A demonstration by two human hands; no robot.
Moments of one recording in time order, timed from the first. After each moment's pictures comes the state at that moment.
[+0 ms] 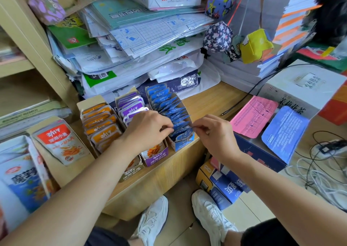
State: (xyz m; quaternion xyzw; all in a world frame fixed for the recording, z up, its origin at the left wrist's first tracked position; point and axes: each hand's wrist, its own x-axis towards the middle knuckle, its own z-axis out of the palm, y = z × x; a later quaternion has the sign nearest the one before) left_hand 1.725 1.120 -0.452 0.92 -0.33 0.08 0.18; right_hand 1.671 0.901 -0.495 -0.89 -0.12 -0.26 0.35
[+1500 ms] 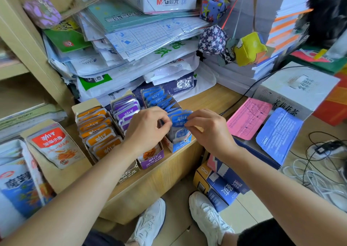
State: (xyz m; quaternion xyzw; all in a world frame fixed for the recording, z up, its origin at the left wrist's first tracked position) left_hand 1.725 1.108 -0.458 0.90 -0.27 0.14 0.31; right_hand 1.683 0.894 -0.483 -0.88 -0.20 -0.30 0.29
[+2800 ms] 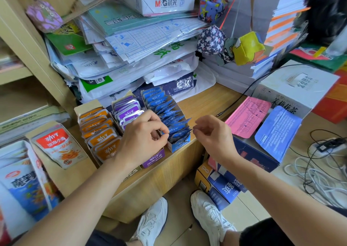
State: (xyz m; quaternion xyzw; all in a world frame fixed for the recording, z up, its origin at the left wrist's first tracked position) left_hand 1.694 1.125 -0.456 0.89 -0.29 0.14 0.32; right_hand 1.660 0.895 -0.494 -0.85 0.00 -0.18 0.50
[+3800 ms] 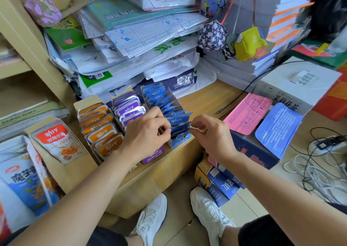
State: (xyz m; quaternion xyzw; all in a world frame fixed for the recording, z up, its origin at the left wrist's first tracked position) left_hand 1.698 1.115 -0.459 0.93 -0.28 0.14 0.21; right_hand 1.663 0.894 -0.500 -0.89 -0.12 -0.26 0.36
